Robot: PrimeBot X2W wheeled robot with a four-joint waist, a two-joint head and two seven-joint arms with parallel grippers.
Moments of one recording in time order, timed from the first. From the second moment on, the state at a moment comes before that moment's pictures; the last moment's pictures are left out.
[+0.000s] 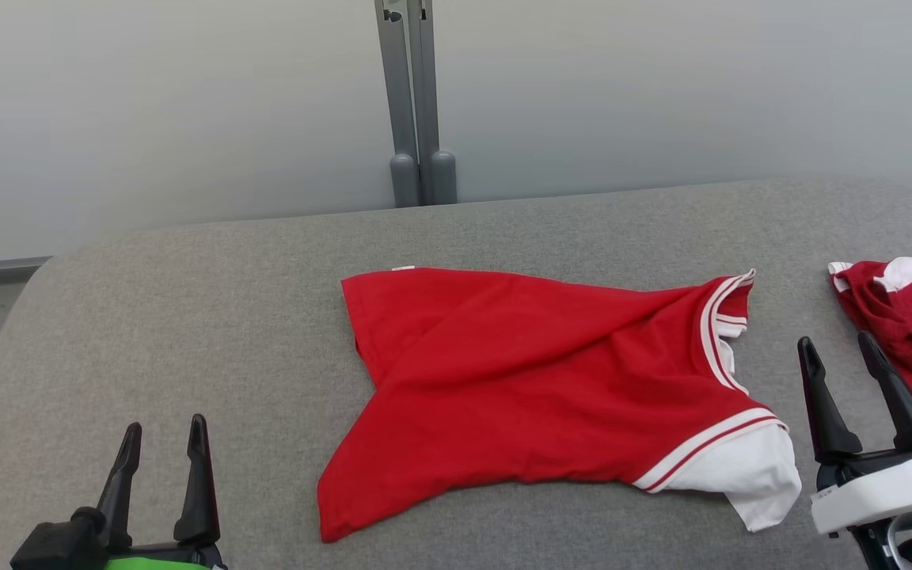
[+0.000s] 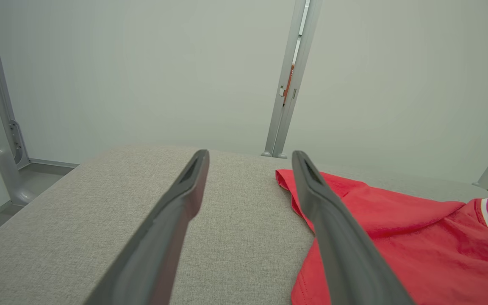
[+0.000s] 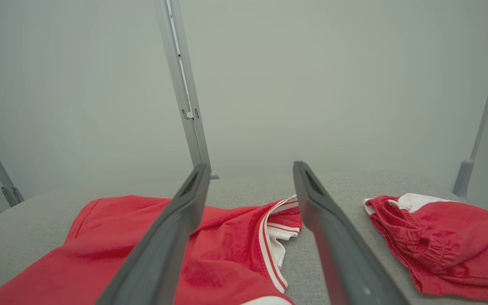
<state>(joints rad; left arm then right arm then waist) 0.13 0.19 -0.08 0.04 -0.43 -0.03 -0.26 0.04 -0.32 0.04 0.07 0.43 0.13 -0.26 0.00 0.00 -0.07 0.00</state>
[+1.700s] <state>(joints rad) -0.11 0.25 -0.44 0.46 -0.65 -0.13 0.13 -0.07 -0.38 0.33 0.45 0.74 0.13 0.00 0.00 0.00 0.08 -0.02</state>
